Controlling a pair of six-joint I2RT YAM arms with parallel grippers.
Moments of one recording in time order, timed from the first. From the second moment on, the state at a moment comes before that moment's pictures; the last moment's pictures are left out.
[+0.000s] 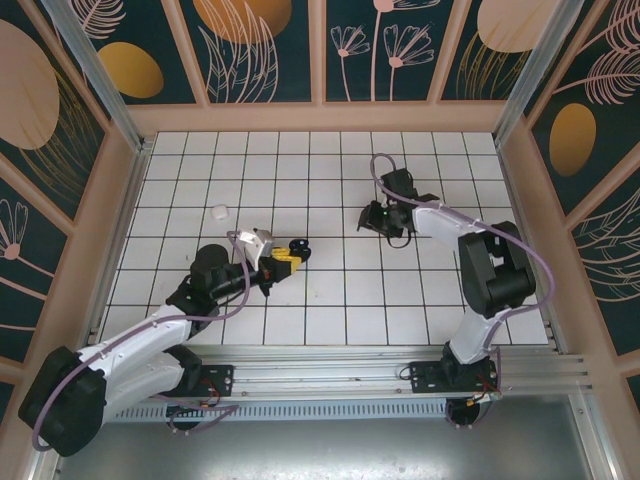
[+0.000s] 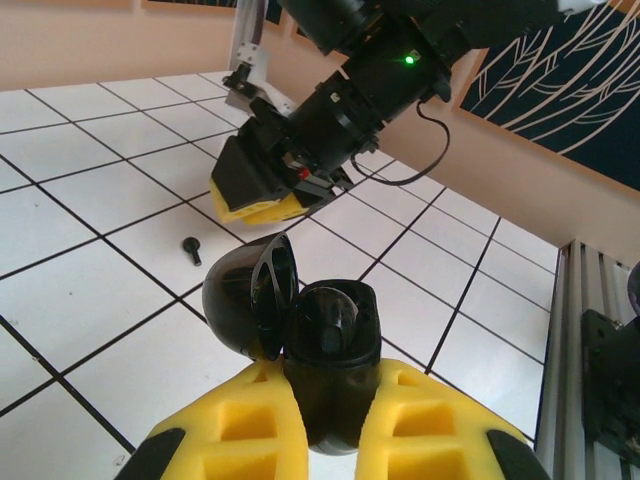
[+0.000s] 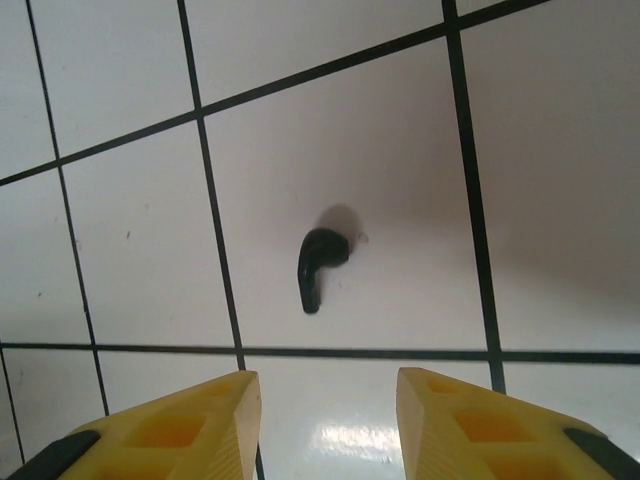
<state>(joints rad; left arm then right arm) -0.59 0.98 0.34 0.45 0.50 -0.22 0.37 1.77 1.12 -0.37 -0.21 0.63</state>
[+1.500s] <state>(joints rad) -0.59 0.97 0.34 0.43 0.48 -0.15 0.44 2.04 1.38 -0.48 -0.10 0.57</state>
